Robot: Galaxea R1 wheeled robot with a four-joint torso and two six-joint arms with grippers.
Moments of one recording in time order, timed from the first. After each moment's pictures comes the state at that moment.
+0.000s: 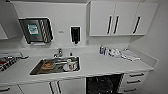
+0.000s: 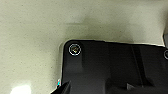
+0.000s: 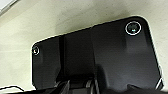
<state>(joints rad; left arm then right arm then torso) 1.50 2.93 -2.71 0.01 -0.19 -0.11 -1.45 2.96 -2.57 -0.30 -0.01 0.43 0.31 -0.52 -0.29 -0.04</state>
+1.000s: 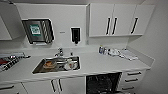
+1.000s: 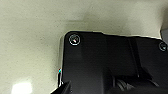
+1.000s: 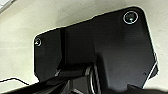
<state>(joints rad) 1.50 2.93 -2.71 0.01 -0.19 -0.11 -1.45 2.96 -2.57 -0.30 -0.01 0.43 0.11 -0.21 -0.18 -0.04</state>
